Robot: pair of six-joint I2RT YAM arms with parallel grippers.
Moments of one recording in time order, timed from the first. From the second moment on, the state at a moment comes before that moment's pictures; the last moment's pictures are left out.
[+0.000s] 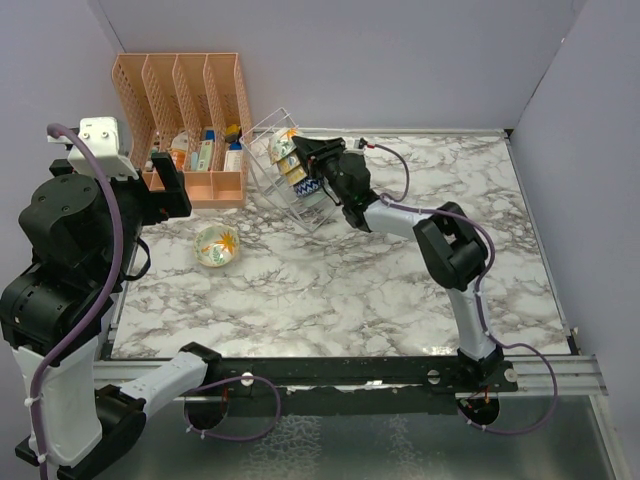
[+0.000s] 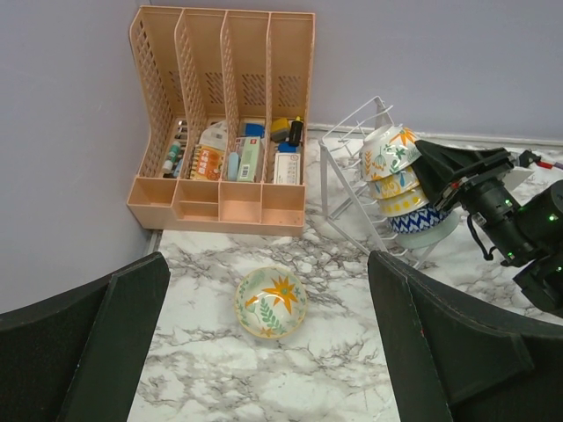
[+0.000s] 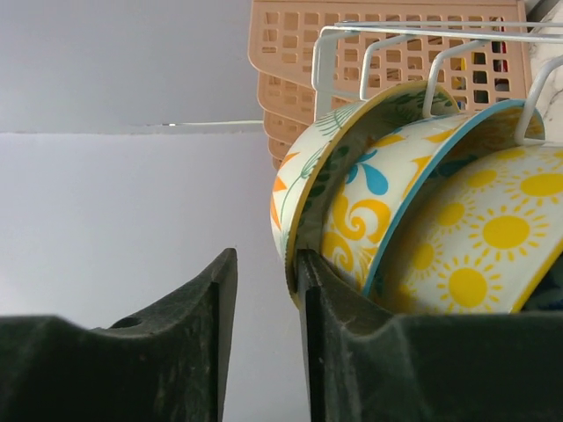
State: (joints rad) left arm -0.41 0.99 1.95 -1.14 -0.44 -0.11; right arm 0.65 2.19 1.50 0.82 0.14 1.55
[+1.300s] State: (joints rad) left arm -0.41 0.99 2.03 -1.14 -0.44 -0.14; right arm 0.85 1.91 1.66 0.06 0.04 1.06
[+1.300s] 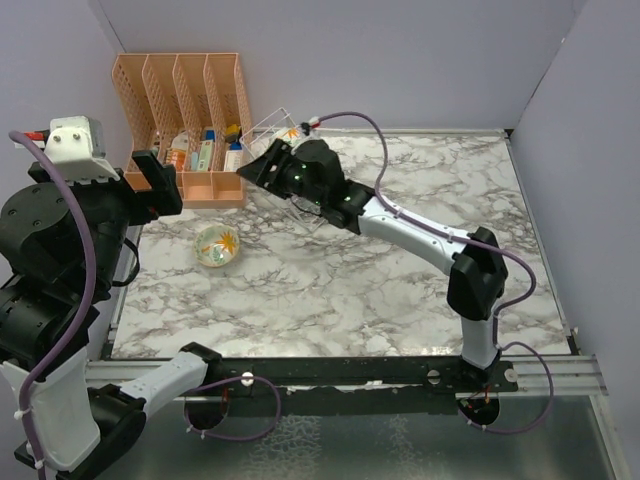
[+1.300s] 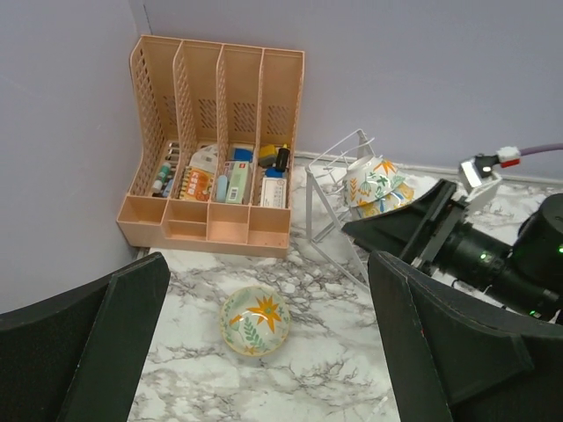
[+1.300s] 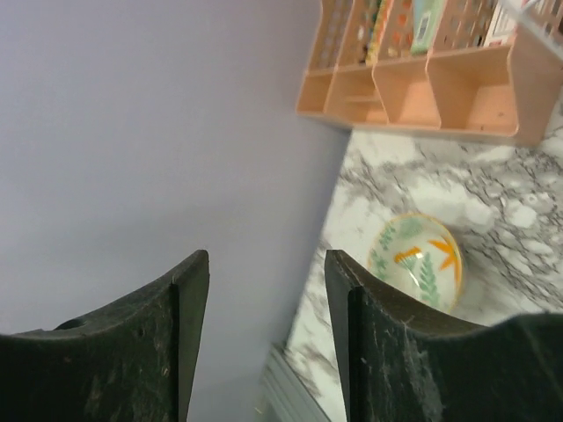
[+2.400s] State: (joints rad) left arm -0.41 1.03 1.99 -1.15 -0.44 -0.16; right arm 1.15 2.50 2.29 -0.41 -0.17 -0.03
